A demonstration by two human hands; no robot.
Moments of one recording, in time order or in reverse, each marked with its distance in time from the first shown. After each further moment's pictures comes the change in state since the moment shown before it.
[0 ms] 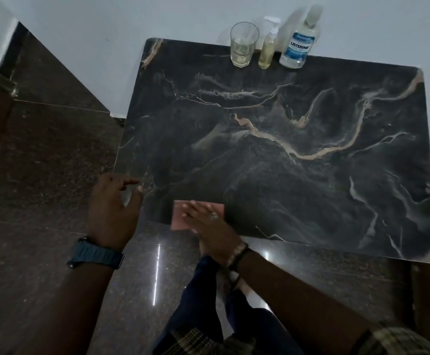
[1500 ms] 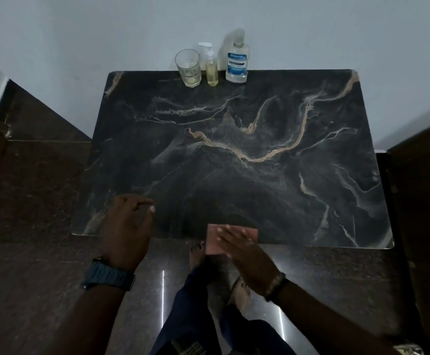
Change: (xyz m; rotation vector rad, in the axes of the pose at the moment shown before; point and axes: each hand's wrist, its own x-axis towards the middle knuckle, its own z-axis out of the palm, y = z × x) left_hand -0.047 0.118 0.055 -0.037 -0.052 0.082; right_hand -0.180 0.083 -0.057 -0.065 0.030 0.139
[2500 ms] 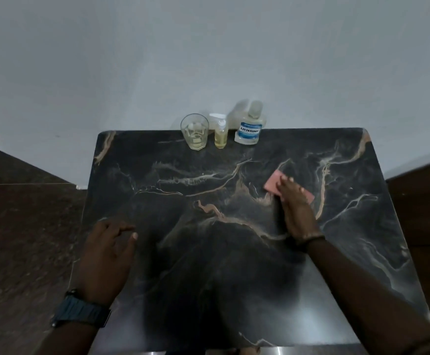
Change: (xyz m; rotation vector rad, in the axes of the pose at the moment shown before) left_hand 0.213 -0.086 -0.001 -0.034 -0.075 0.113; right_hand 0.219 0.154 -0.184 0.059 0.404 0.501
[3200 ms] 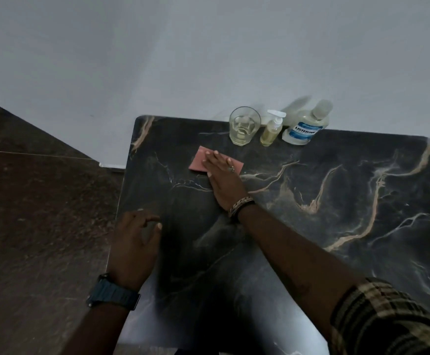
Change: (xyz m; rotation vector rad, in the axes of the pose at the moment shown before) left_hand 0.021 -0.043 -0.009 -0.033 0.003 -0.132; right_hand 0.118 -0.219 0.161 0.060 -0.243 -0.320
